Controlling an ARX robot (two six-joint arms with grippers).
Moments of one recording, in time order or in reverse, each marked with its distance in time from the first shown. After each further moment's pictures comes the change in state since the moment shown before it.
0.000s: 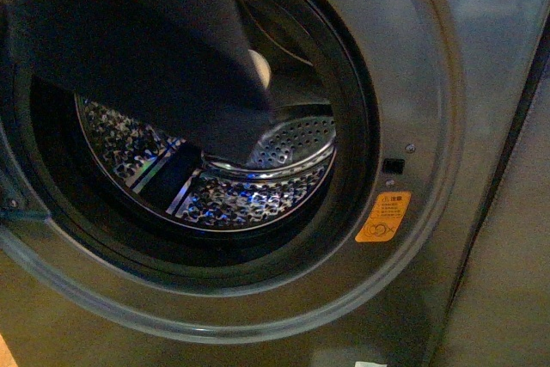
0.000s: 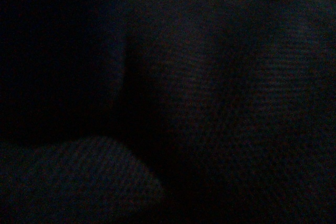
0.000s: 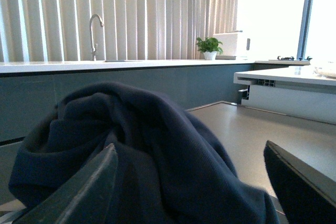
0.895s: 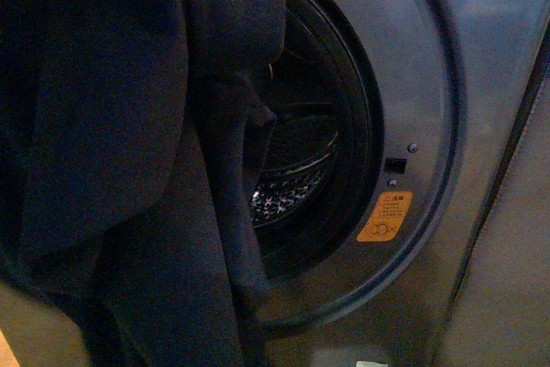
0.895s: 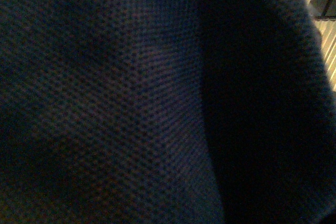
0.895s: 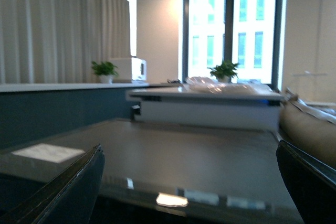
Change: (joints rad) left arm 0.082 -0.005 -0.510 0.181 0.140 0.030; right arm 0.043 -0.202 -0.400 0.360 0.499 -0.228
